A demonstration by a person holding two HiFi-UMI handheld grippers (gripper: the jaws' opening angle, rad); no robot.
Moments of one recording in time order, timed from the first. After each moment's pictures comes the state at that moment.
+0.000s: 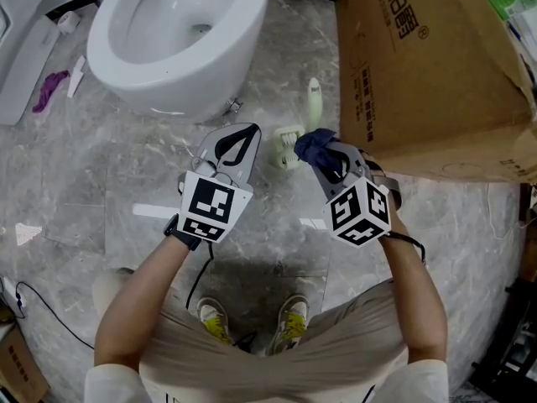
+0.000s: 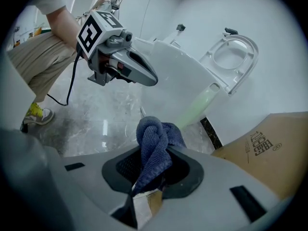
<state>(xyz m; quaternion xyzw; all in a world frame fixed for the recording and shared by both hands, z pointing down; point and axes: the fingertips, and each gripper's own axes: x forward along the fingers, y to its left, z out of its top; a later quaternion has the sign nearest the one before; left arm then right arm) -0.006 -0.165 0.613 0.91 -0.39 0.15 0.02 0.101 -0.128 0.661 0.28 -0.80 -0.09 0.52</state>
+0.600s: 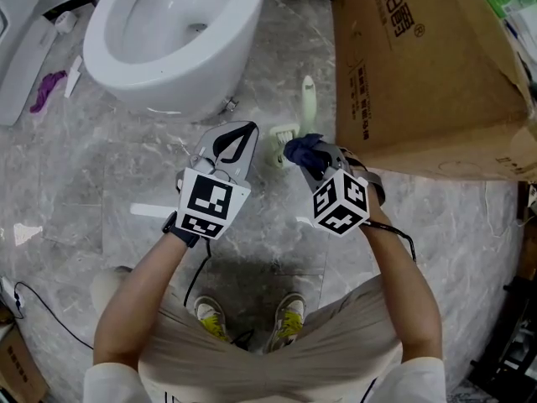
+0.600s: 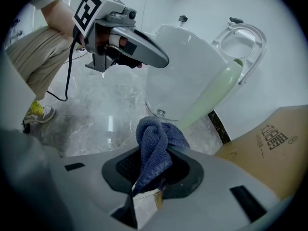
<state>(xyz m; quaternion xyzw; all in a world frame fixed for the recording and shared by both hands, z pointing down) 0.000 -0.167 0.616 0.91 -0.39 0.15 0.02 0.100 -0.127 0.706 0.26 -0.79 -0.06 0.55</state>
